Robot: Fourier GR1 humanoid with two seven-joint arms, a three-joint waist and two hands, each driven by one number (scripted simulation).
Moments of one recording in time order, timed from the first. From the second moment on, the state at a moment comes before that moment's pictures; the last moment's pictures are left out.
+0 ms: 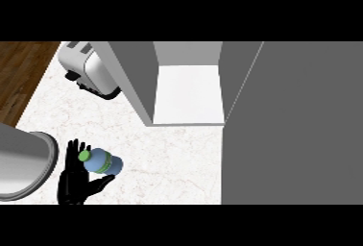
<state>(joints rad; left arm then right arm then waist) -0.12 0.13 0.17 -0.64 0.46 -0.17 -0.74 0.62 -0.03 0.19 -2.19 -0.25 0.32 -0.15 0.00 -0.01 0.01</state>
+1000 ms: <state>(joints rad) -0.23 0.10 0.15 -0.55 0.43 -0.27 -0.77 0.61 -0.03 0.21 -2.18 -0.23 0.30 -0.14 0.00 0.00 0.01</state>
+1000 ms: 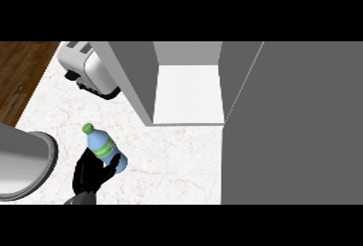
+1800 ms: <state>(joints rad) -0.24 0.13 0.14 -0.53 0.43 -0.41 -0.74 0.61 -0.03 0.20 -2.14 -0.22 0.30 -0.17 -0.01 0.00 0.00</state>
